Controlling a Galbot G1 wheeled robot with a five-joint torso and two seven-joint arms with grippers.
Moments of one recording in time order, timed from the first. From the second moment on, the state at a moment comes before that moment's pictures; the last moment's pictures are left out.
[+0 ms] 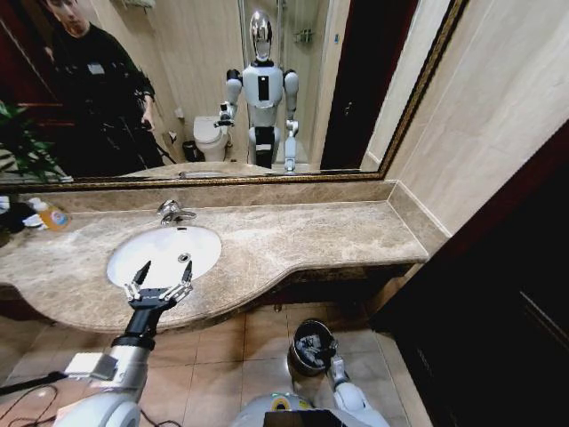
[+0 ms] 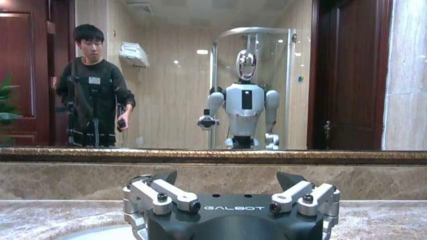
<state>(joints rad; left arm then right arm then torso) 1.84 -1.36 -0.82 -2.47 -0.37 0.04 0.05 -1.29 1.44 0.33 1.06 0.10 0.26 0.00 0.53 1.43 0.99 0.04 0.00</state>
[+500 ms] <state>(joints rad) 1.84 -1.36 -0.82 -2.47 -0.37 0.04 0.05 -1.50 1.36 0.43 1.61 0.22 0.18 -0.01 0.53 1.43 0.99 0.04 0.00</state>
